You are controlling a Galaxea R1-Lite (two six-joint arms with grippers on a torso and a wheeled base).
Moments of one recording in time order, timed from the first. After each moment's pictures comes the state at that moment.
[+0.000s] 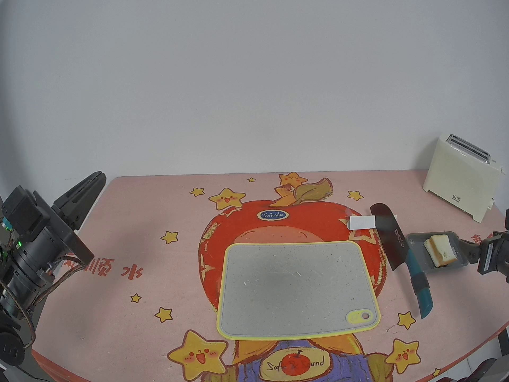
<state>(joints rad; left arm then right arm) -0.27 1.27 -0.21 -1.30 -0.15 0.09 0.19 1.03 -0.51 0.01 -0.37 0.05</state>
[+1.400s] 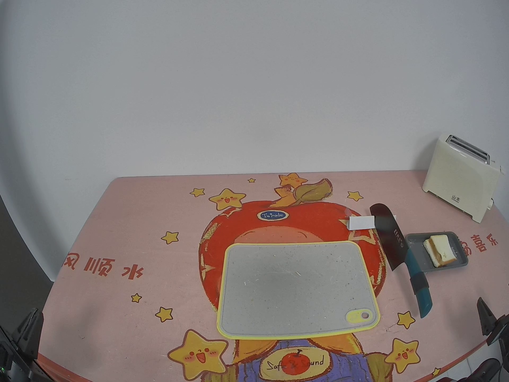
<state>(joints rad) -0.12 0.16 -0.02 -0.28 -0.15 0.02 0.15 0.35 -0.12 0.02 -0.28 -0.06</state>
